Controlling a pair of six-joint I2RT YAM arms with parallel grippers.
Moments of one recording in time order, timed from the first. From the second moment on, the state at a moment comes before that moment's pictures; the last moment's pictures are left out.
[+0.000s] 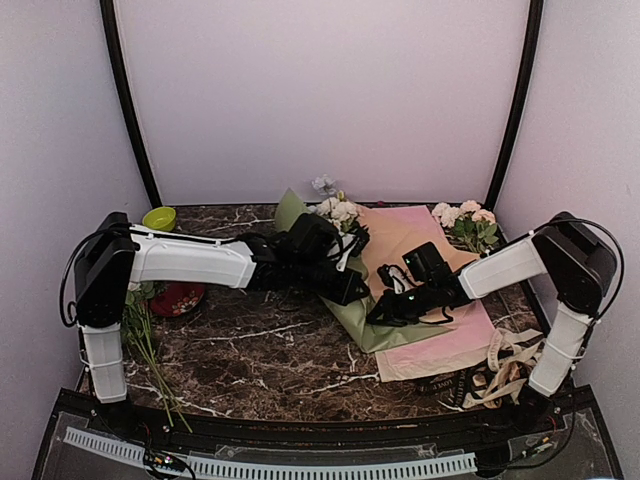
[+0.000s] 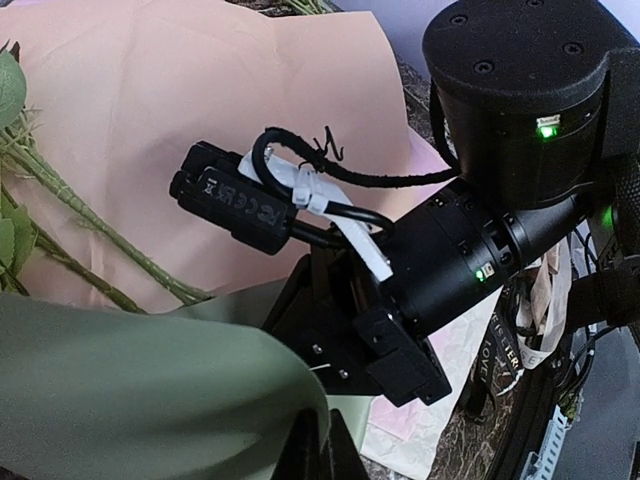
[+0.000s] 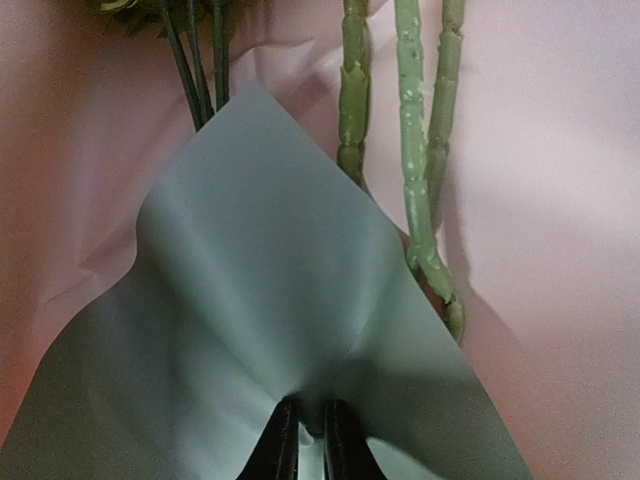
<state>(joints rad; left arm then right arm) -0.97 1.96 1.41 -0.11 0.23 -0.37 0.63 1.78 0.81 0.05 -0.47 0.56</state>
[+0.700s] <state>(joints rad) -0.95 2.07 1.42 -0.09 0.24 -0.46 0.69 1.64 0.78 0.00 -0.38 0.59</state>
